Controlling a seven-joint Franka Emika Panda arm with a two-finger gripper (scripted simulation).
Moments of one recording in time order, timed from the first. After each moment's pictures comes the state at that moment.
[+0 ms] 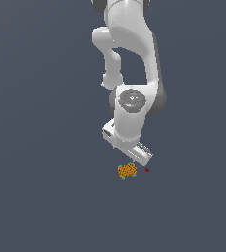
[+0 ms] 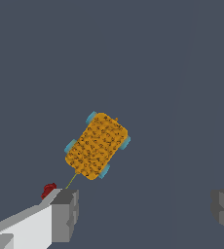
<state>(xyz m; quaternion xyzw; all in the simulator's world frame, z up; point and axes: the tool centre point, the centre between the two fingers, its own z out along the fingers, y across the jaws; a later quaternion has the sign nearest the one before) 0.058 0.047 0.116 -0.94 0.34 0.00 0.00</state>
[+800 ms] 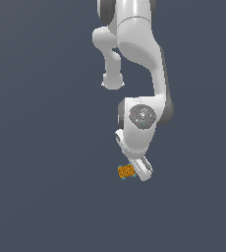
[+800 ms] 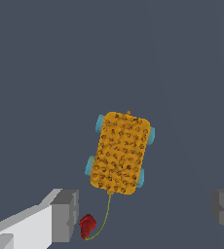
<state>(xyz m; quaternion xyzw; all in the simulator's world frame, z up) 0.081 0.075 0.085 -0.85 0.52 0.00 0.00</state>
